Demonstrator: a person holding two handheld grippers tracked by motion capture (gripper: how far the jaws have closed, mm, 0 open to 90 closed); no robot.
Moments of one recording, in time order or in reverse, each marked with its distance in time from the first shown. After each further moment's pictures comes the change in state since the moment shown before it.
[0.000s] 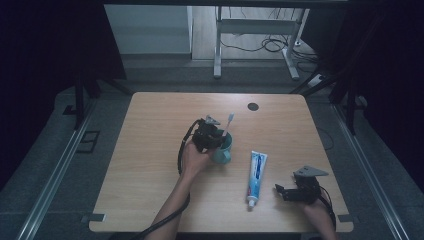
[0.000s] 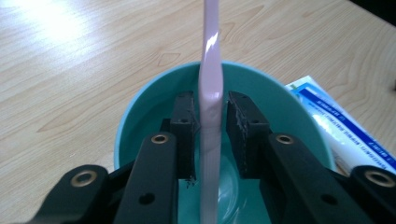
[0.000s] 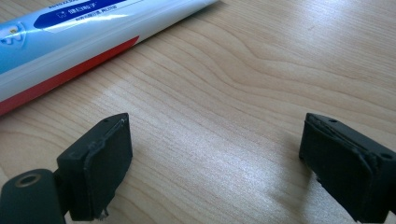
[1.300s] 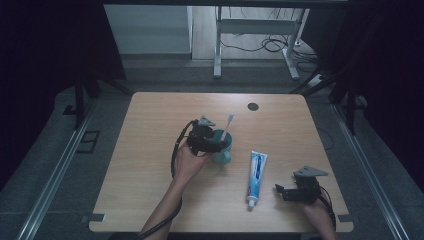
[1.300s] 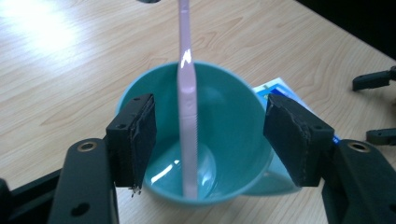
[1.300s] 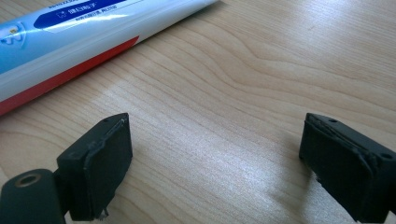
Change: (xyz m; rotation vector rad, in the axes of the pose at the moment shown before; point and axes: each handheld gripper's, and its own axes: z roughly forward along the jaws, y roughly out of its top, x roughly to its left) left arm -0.005 -0.006 -0.032 -0.020 -0.016 0.003; right arm 0.000 0.000 0.000 -0.001 0.001 -0.002
